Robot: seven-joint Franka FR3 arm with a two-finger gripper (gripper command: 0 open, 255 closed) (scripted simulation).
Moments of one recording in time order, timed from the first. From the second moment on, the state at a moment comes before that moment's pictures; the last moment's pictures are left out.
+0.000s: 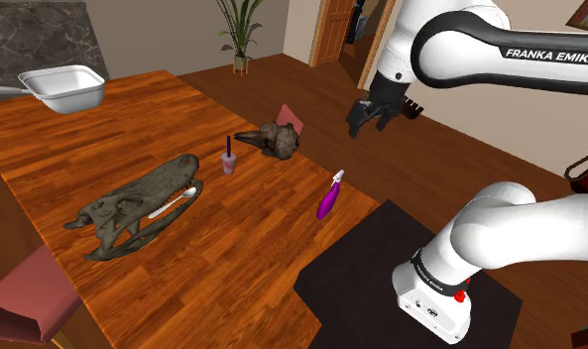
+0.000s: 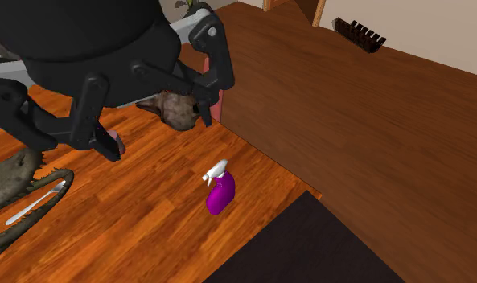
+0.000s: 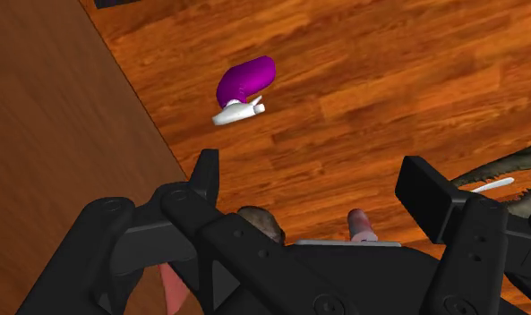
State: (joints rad) arm -0.03 -0.80 0.14 -2.57 0.00 1.87 0.30
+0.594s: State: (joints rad) arm -0.12 -0.69 0.30 -2.82 0.01 2.24 0.61
